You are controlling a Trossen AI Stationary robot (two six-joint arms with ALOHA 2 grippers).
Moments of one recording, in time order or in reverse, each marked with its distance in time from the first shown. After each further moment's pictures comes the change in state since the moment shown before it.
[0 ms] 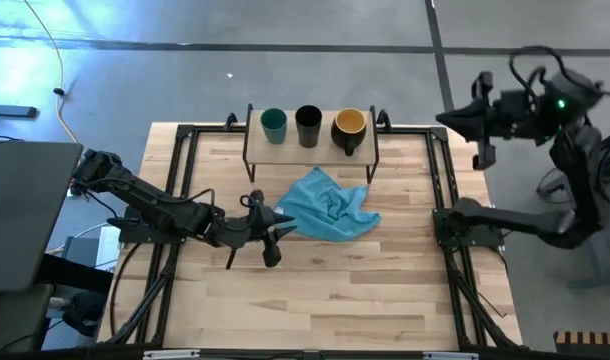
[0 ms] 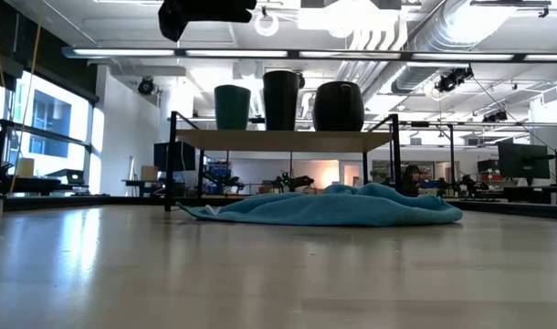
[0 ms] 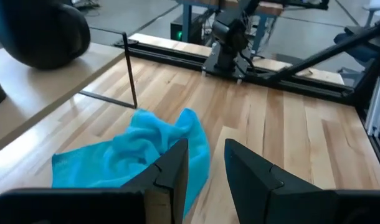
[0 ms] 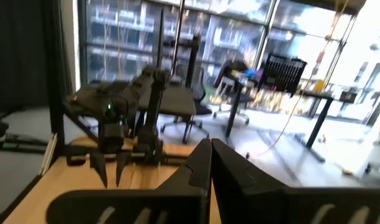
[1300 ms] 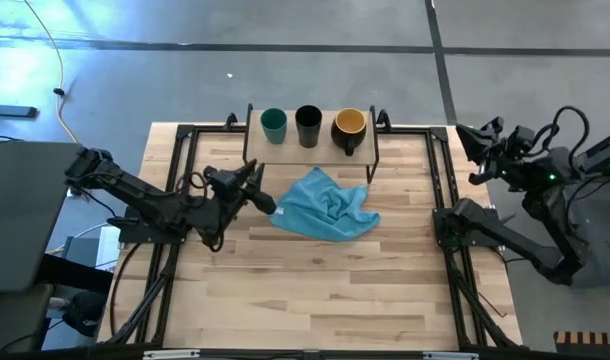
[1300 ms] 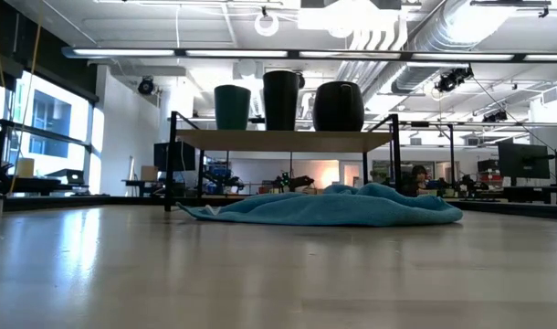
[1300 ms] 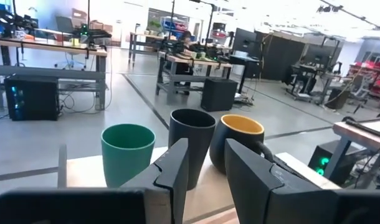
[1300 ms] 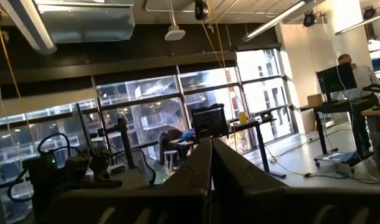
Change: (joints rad) left arm 0.000 -0.099 0.000 0.393 -0.792 0.202; right arm 0.000 -0.611 -0.796 0.559 0.439 0.504
